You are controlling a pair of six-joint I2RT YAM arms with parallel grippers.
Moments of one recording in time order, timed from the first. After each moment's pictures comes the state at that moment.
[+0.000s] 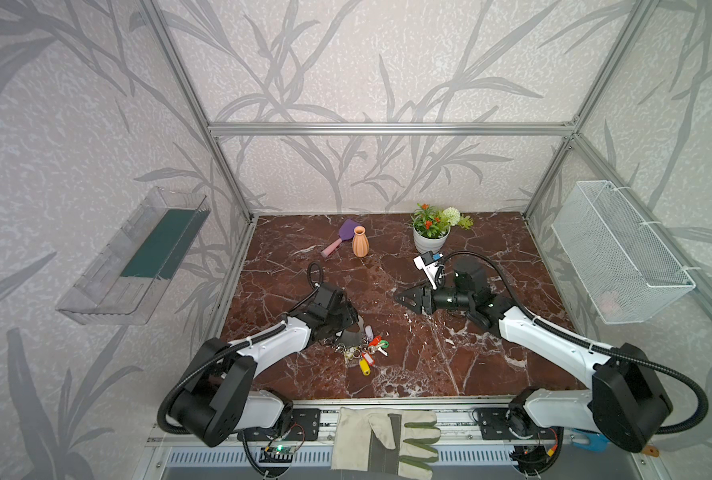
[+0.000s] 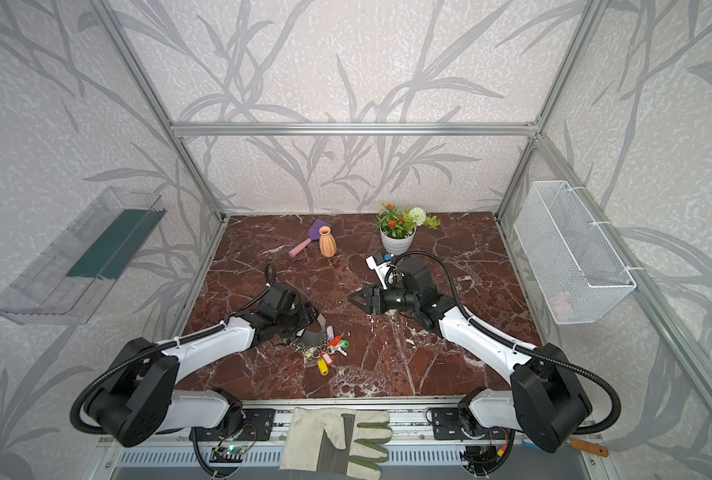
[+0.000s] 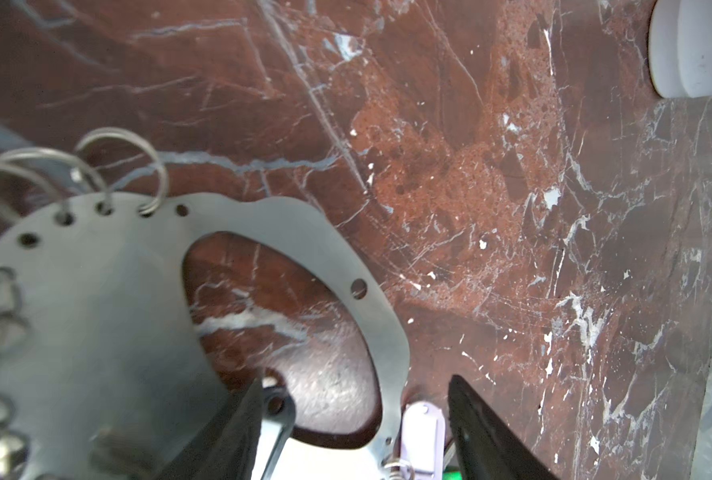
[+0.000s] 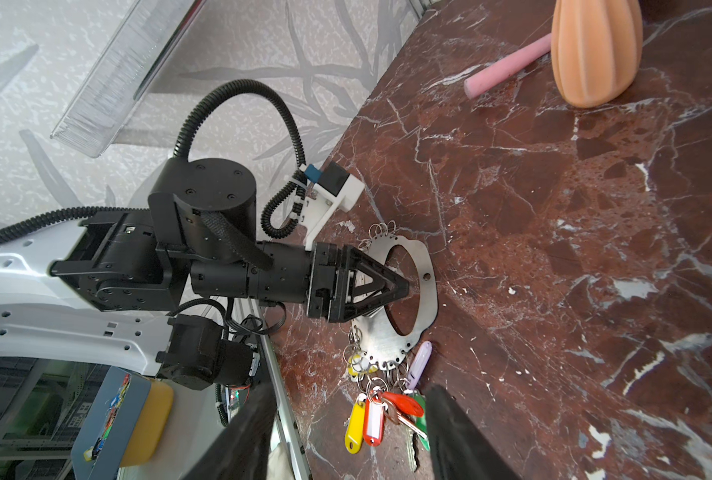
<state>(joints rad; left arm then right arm) -0.49 1.39 0.60 -0.15 0.07 -0.89 0.57 1.31 0.78 0.09 -0.67 0.48</state>
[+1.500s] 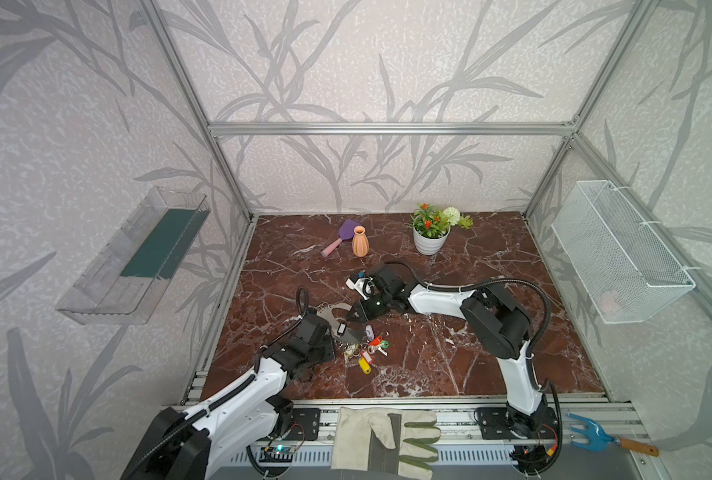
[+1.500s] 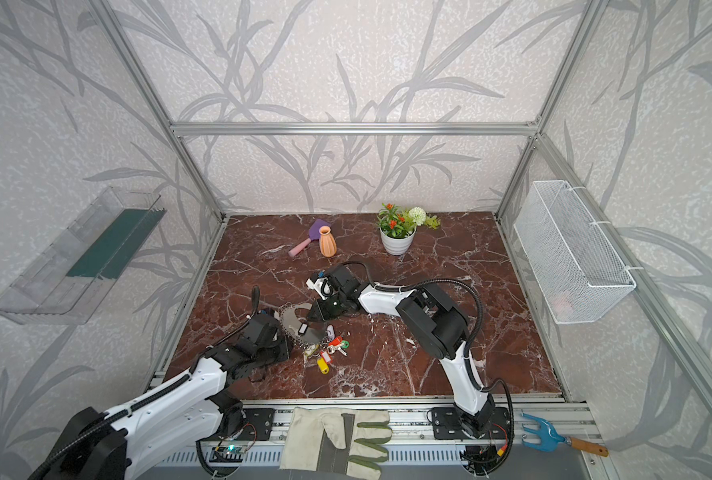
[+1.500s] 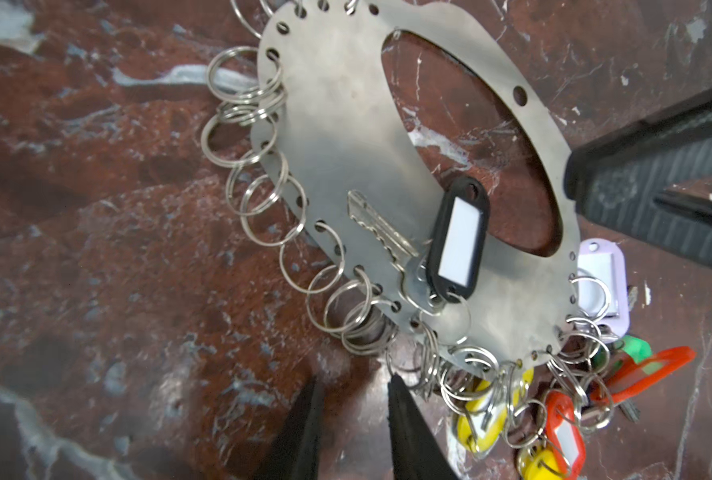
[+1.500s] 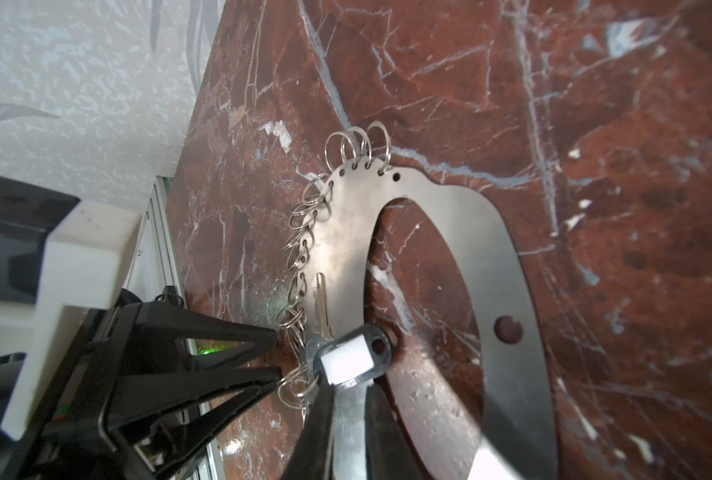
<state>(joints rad) -0.51 0.96 0.31 -0.36 -0.04 -0.69 0.83 2.12 1.35 -0.06 -0.63 0.46</state>
